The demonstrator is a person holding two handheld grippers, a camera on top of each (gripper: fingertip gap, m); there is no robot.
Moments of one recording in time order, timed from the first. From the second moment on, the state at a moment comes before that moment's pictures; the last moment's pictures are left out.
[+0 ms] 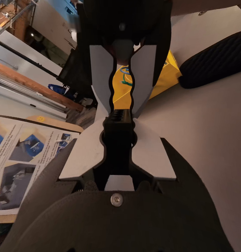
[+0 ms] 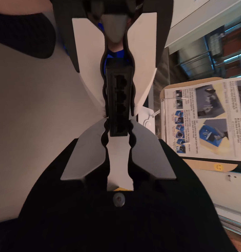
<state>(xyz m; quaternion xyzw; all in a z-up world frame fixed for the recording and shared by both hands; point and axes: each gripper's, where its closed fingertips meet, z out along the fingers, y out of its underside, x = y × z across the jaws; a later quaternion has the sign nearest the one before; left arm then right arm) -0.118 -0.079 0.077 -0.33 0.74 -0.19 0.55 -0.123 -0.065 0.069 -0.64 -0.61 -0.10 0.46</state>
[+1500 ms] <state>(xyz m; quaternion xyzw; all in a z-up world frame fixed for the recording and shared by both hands) -0.308 0.082 0.154 -0.64 0.37 -0.10 0.67 0.307 -0.111 -0.025 -0.90 0.15 0.04 0.40</state>
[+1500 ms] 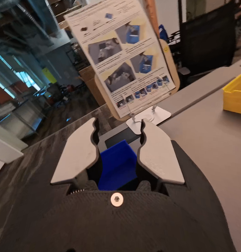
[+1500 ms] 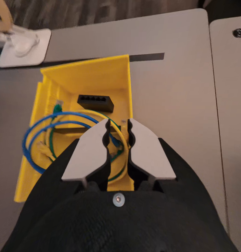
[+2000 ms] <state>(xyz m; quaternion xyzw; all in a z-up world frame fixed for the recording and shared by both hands) -0.502 0.121 0.036 -0.89 0.10 0.00 0.45 0.297 -0.157 -0.114 -0.97 0.17 0.09 0.14</state>
